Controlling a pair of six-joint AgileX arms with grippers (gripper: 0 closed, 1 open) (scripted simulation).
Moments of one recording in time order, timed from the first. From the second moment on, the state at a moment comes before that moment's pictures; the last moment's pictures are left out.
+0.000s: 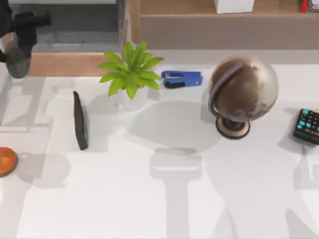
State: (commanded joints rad) left arm -0.05 1.96 1.79 -1.13 0.05 -0.20; right arm 0.00 0.00 0.00 0.00 0.00 0.00
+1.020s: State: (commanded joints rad) left arm -0.75 1.82 1.16 -0.84 -0.08 -0.70; right arm 0.00 0.00 0.00 0.00 0.00 0.00
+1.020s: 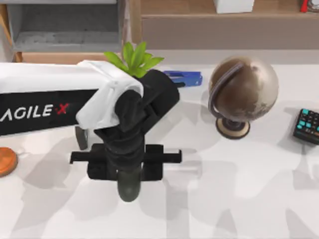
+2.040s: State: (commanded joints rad) left arm -0.80 1.72 1.09 -0.79 -0.12 -0.72; right arm 0.00 0.00 0.00 0.00 0.00 0.00
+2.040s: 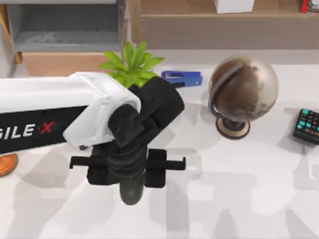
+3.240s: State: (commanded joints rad) left arm -0.74 1.85 1.13 -0.78 -0.07 -0.70; right arm 0.00 0.00 0.00 0.00 0.00 0.00
